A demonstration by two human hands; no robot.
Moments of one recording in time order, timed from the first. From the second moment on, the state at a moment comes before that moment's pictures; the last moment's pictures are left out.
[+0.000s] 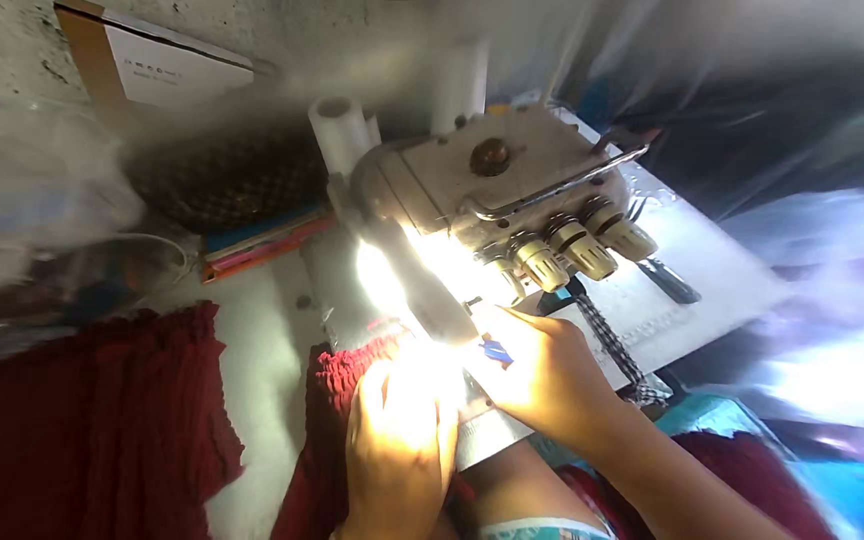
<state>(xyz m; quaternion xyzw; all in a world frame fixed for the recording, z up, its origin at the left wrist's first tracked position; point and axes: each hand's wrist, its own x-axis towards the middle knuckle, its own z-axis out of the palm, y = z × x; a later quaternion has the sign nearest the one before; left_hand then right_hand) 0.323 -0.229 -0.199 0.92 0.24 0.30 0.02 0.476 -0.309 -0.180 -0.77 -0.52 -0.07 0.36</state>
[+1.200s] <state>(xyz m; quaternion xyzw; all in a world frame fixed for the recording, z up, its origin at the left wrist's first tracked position) 0.323 -0.229 -0.200 0.93 0.22 0.29 0.06 0.448 -0.329 -0.222 -0.70 -0.35 0.19 0.59</state>
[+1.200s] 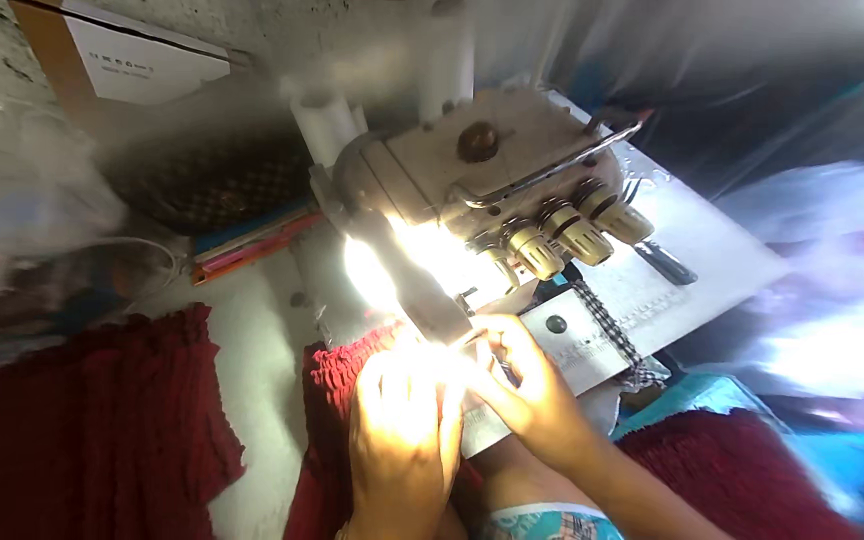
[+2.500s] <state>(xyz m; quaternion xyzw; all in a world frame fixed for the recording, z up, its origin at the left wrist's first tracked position) 0.301 -0.274 -0.191 0.89 0.32 0.32 -0.01 0.412 -0.352 -0.220 -0.52 -0.19 0.41 0.72</state>
